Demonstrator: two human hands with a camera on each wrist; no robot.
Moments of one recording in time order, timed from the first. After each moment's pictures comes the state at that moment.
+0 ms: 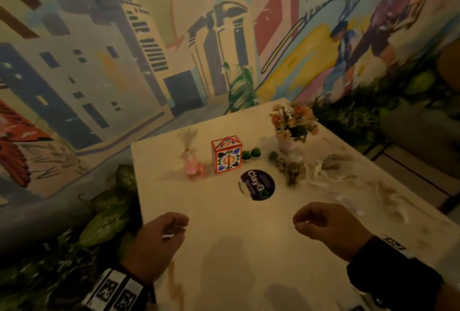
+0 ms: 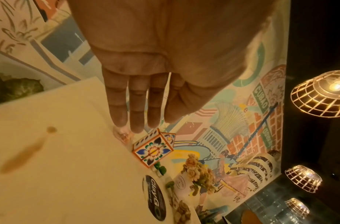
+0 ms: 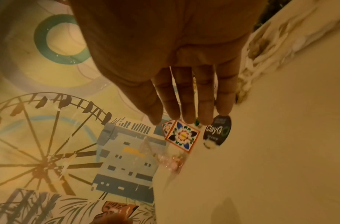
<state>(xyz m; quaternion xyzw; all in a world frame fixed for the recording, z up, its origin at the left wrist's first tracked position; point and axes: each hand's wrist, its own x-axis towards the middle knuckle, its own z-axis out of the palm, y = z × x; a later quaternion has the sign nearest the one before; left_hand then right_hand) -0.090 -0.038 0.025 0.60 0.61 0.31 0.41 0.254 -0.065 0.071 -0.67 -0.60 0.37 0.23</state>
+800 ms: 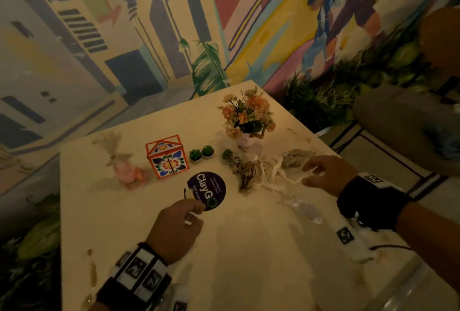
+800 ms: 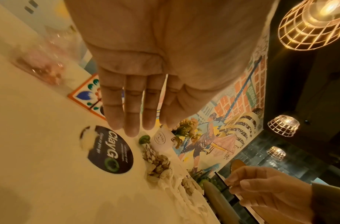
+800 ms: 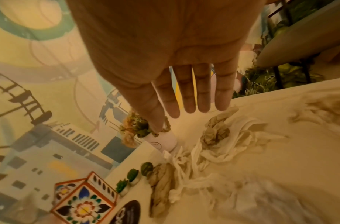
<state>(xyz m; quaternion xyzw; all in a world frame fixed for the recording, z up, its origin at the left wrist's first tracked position) 0.107 0.041 0.016 0.70 0.59 0.19 0.37 0.448 0.071 0.054 -0.76 -0.58 0.29 0.08</state>
